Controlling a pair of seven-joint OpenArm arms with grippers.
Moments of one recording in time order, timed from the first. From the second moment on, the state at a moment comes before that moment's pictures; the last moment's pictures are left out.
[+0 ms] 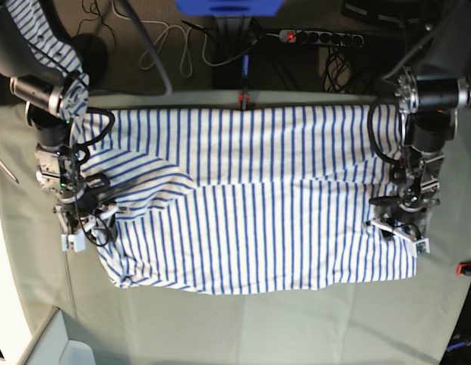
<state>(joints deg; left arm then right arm) -28.8 -16.6 -4.9 21.0 -13.5 -7.5 -1.1 26.9 12.3 25.8 19.3 -17.0 29.5 12.1</state>
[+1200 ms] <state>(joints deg) 0.4 -11.2 -21.2 73.7 -13.6 -8.5 21.4 -5.5 7.9 28.6 59.9 -5.8 35.4 9.5</state>
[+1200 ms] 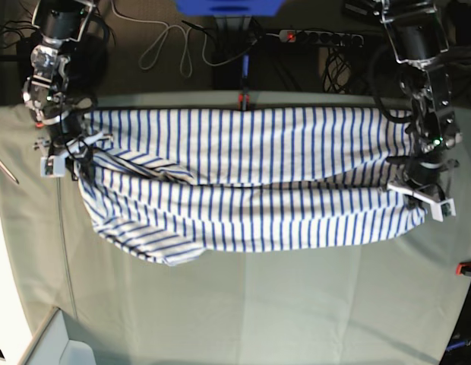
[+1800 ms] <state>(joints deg) 3.0 -9.8 -25.6 74.2 -13.7 -8.5 27.5 -7.2 7.8 28.7 60.3 -5.6 38.3 9.5</state>
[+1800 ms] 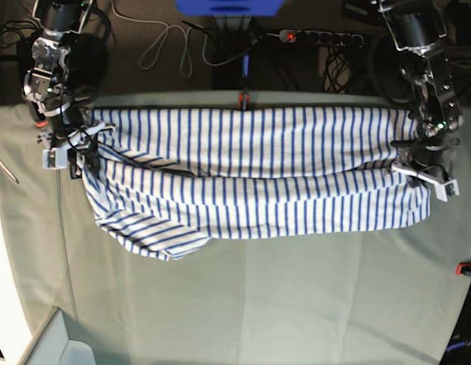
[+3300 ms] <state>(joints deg) -20.2 -15.7 -30.4 36.1 -14.5 -7.9 12.4 -3.8 7.1 27.2 69.6 -6.0 38.9 5.9</state>
